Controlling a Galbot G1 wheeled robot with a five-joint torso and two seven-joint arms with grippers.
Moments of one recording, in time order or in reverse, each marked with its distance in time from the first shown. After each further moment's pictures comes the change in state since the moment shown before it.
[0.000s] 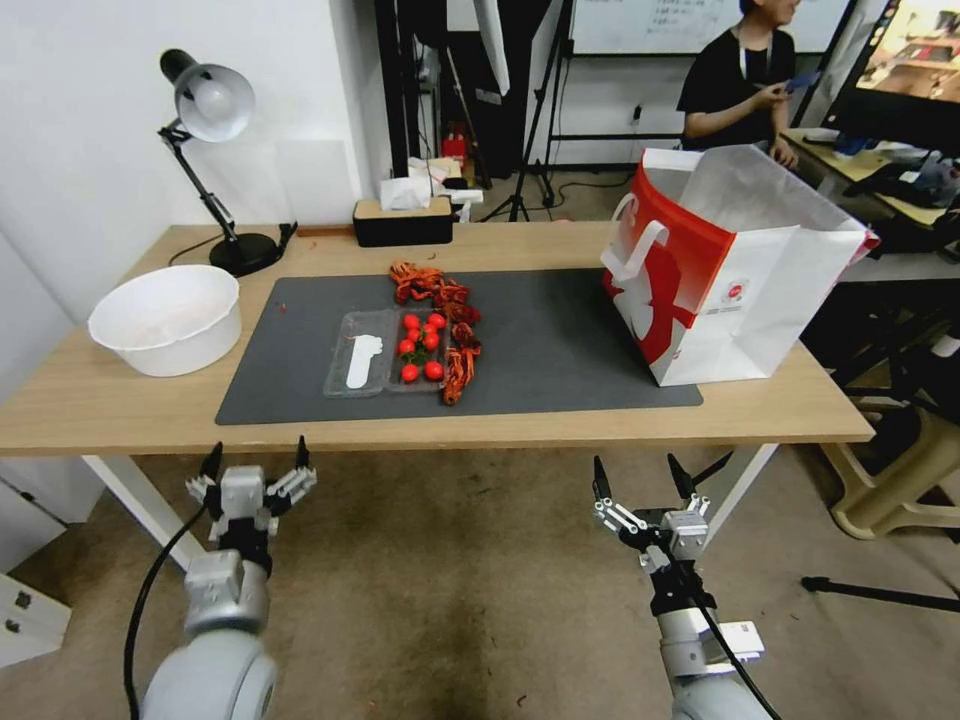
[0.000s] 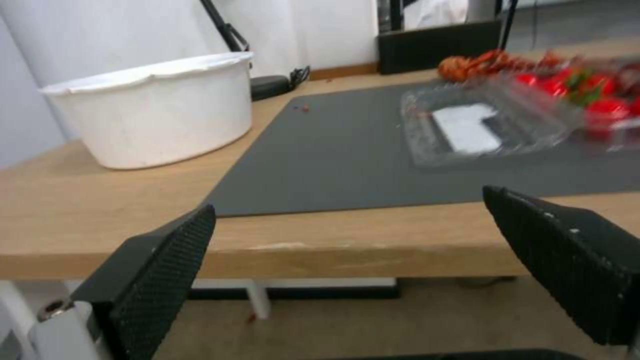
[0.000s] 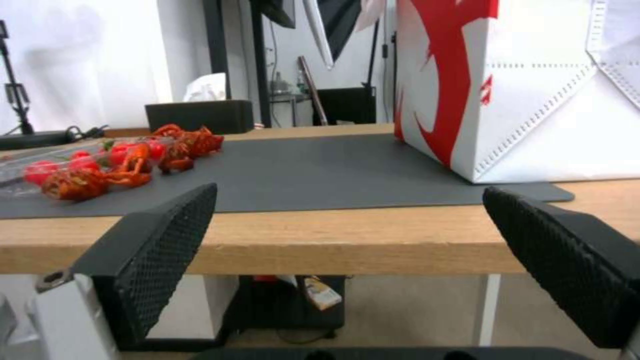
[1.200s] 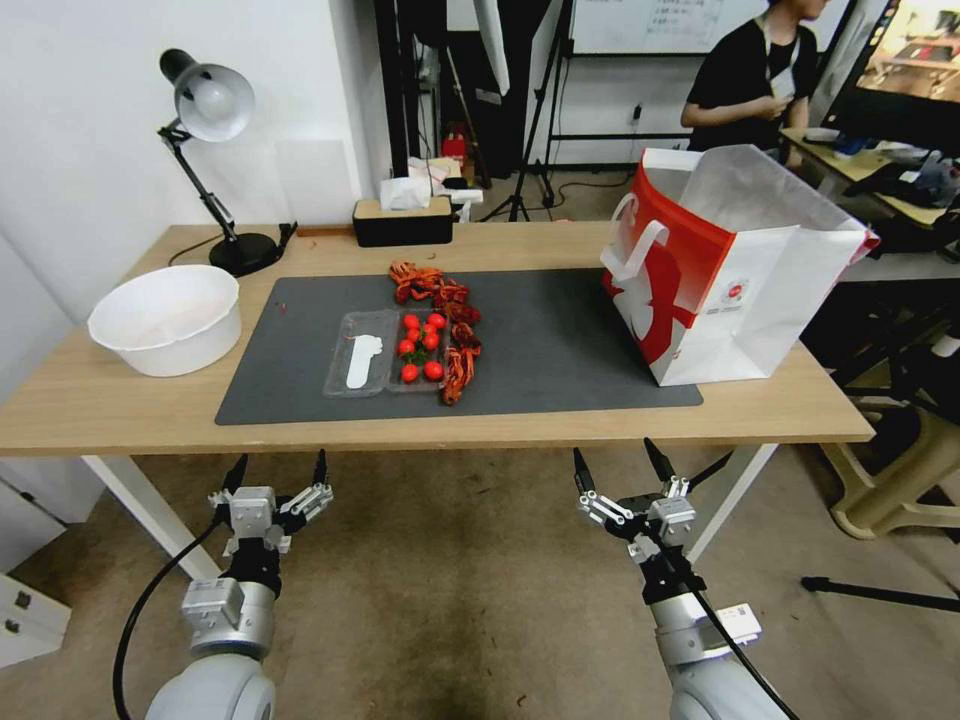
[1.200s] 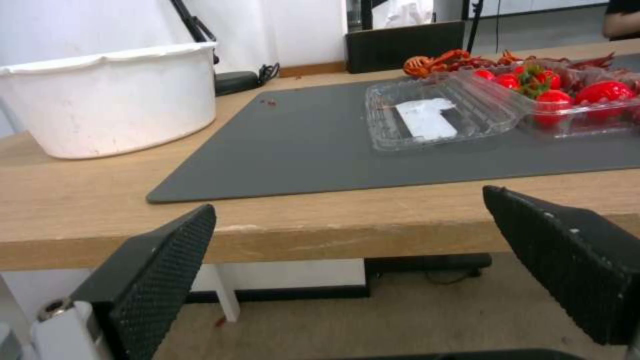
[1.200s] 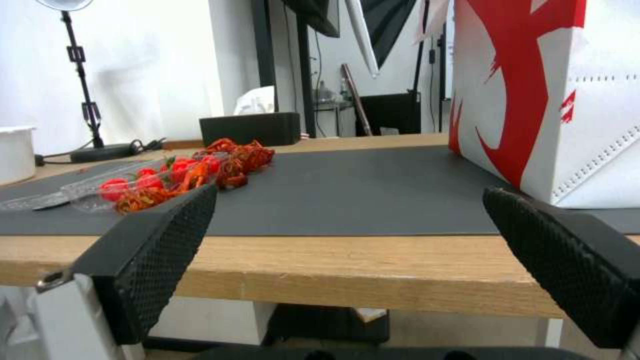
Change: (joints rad) left arm 0.013 -0.031 -0.014 0.039 -0.038 -0.070 0.120; right arm 0.037 -0.017 -0.003 0.007 0.067 -0.007 -0.133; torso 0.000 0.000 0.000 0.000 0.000
